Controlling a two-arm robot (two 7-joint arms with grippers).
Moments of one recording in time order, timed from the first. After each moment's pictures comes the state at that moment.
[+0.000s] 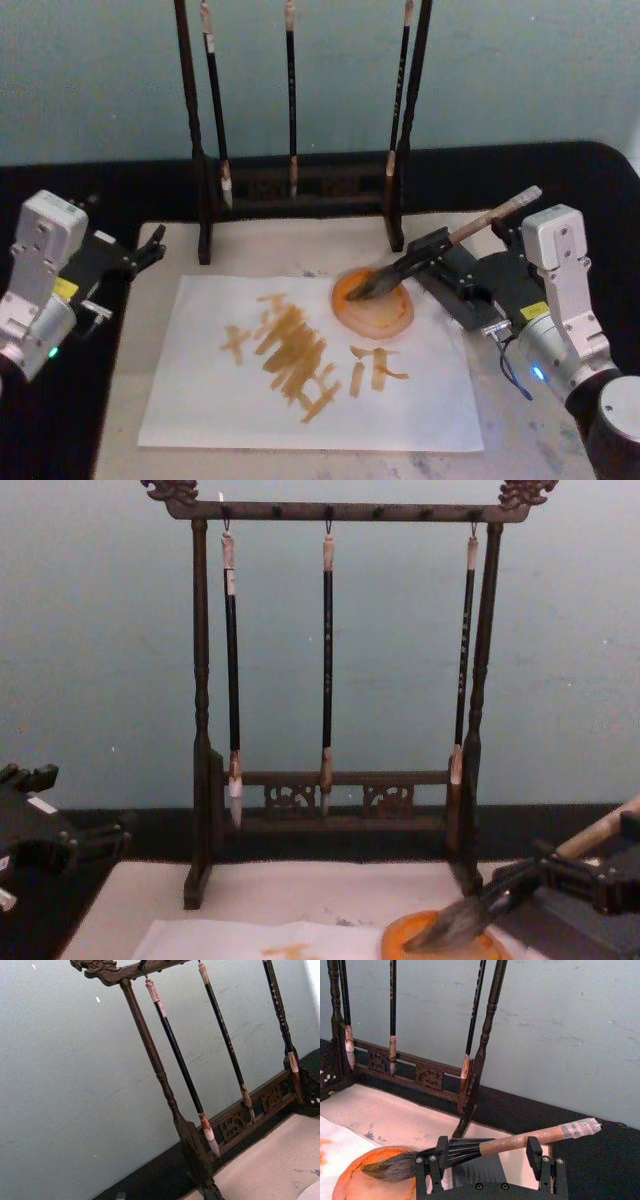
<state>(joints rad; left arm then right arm) -0.20 0.60 0.45 -1.41 -0.25 -0.12 0.03 0.19 0.56 -0.61 -1.49 0.39 -0.10 -0.21</state>
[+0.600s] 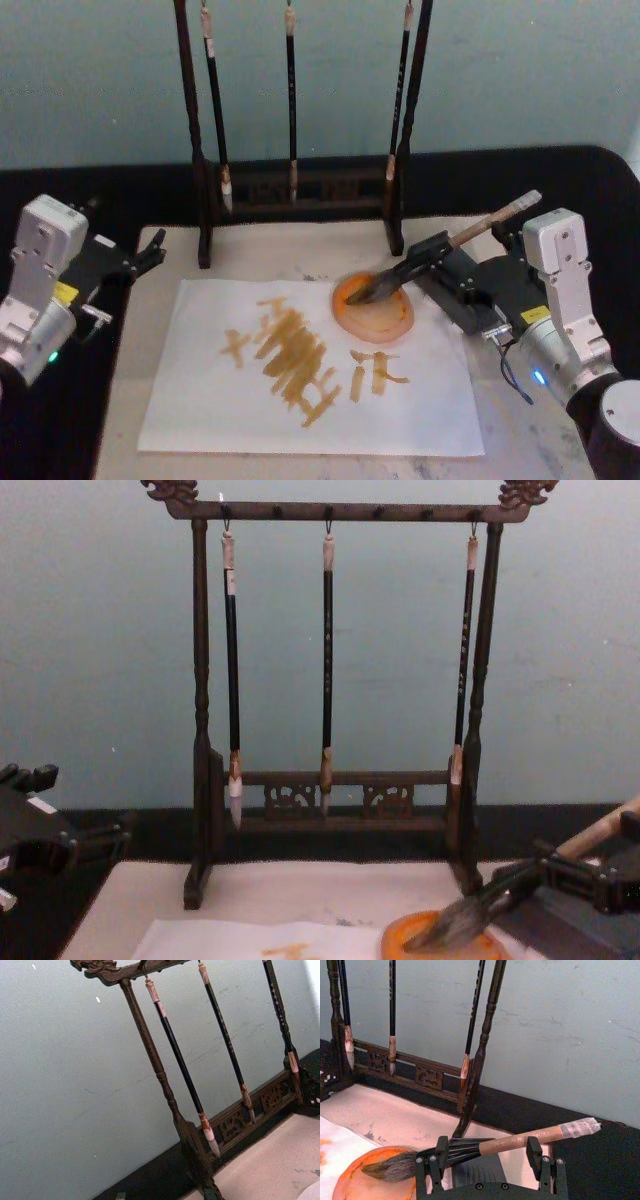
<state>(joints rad) -0.20 0.60 0.45 -1.41 -0.25 -0.12 0.03 0.19 0.56 -0.61 -1.50 0.40 -0.10 -0.21</state>
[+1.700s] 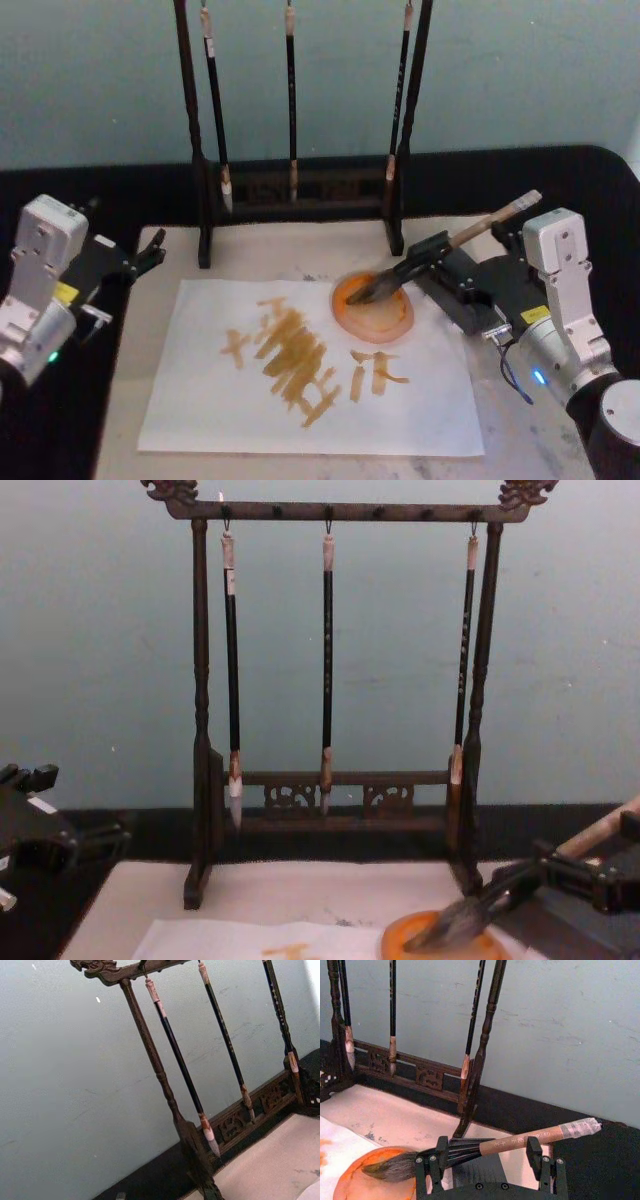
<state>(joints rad) -0.20 0.60 0.45 -1.41 -0.25 -0.12 0.03 0.19 0.56 -0.61 -1.50 0.40 -0.10 -0.20</state>
